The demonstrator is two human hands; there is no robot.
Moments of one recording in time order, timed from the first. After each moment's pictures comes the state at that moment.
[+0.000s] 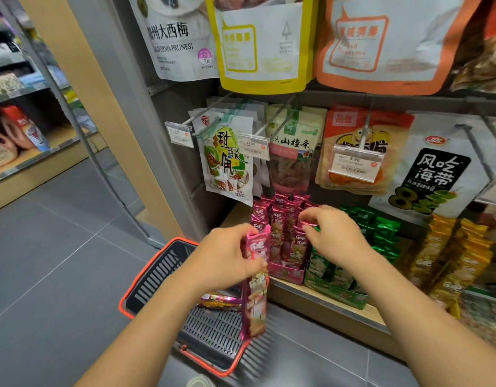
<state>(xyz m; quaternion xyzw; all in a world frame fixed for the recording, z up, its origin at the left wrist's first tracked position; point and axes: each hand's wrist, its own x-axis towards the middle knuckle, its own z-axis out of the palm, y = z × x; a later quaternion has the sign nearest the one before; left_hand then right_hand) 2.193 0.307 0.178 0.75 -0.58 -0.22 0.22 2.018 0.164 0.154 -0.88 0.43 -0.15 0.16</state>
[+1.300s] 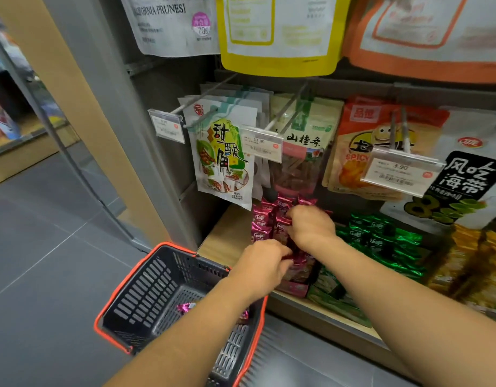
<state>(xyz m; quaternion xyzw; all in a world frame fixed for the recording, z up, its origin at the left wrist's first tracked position) 2.190 0.219 0.084 0.70 -0.68 -0.13 0.15 2.109 0.105 0.107 -0.85 0.51 0.00 0.08</state>
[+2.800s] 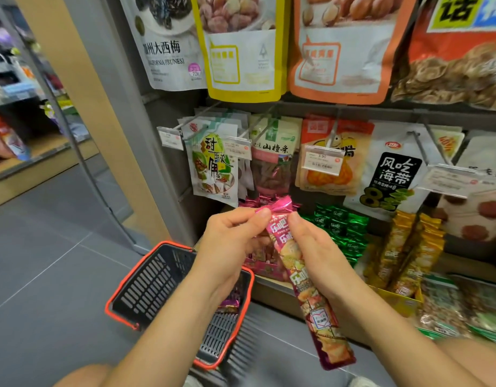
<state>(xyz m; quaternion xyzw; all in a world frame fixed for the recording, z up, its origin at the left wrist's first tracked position) 2.116 0.329 0.221 0.50 -0.37 -0.43 0.66 1.983 0.272 0.206 -0.68 0.26 -0.33 0.61</state>
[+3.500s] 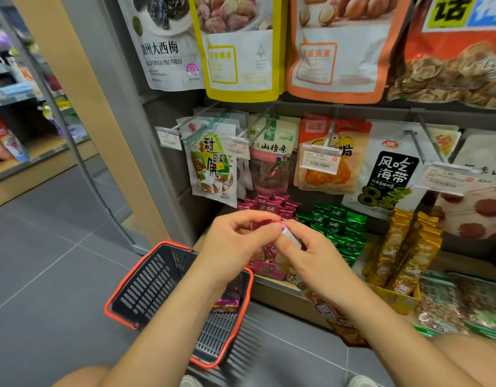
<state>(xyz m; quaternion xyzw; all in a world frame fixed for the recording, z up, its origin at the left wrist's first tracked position) 2.118 0.332 0.219 0.60 -0.44 -0.36 0.56 1.977 0.264 0.190 -0.77 0.31 -0.28 0.47</state>
